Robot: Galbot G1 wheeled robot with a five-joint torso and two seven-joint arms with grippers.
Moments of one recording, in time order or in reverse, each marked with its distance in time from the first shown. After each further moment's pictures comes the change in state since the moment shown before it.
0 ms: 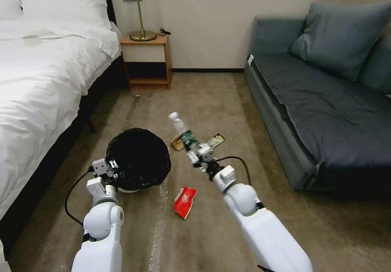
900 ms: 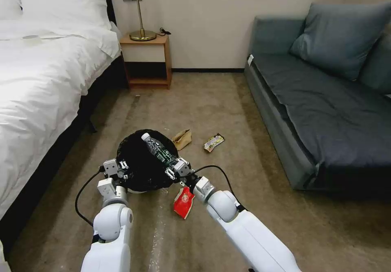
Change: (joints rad) left arm 0.017 -0.034 0.044 -0.011 0.044 -0.002 0.002; right arm 0.046 0.018 -0.136 -0.103 -0.056 0.014 0.005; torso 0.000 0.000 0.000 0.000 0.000
